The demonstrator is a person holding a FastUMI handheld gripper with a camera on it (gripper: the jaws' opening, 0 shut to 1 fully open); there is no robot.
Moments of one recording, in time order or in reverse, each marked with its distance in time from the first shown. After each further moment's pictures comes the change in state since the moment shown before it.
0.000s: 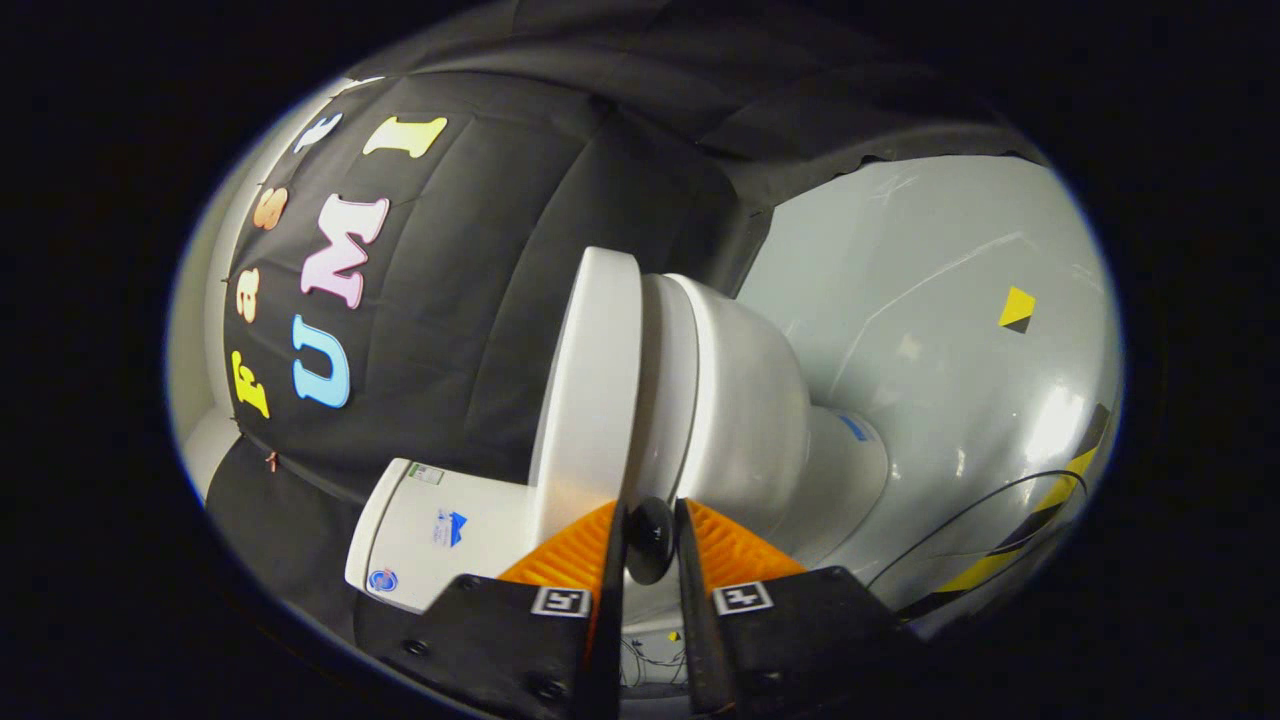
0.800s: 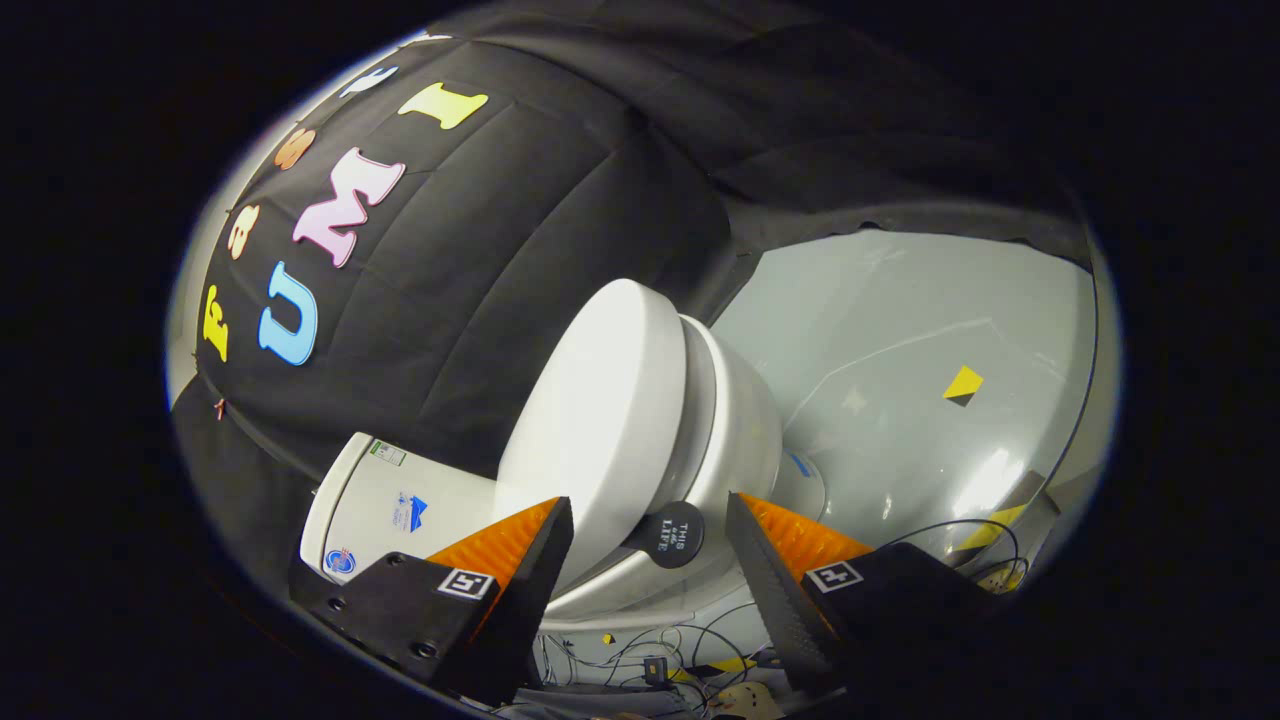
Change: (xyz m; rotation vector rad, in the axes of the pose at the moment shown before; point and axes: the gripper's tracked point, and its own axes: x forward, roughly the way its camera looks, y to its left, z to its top) arm -0.032 0.011 0.016 -0.167 -0.026 -0.174
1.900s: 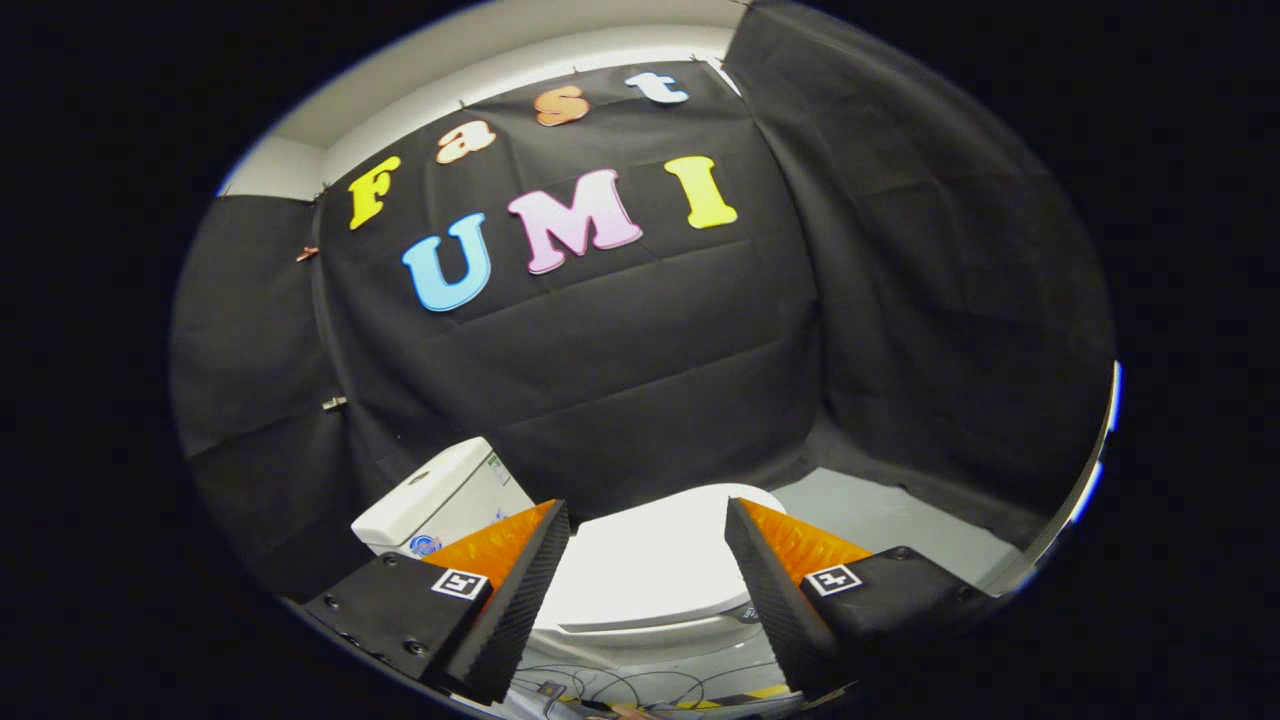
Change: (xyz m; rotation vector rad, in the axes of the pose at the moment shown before) arm -0.193 0.227 0.069 -0.575 -0.316 0.070
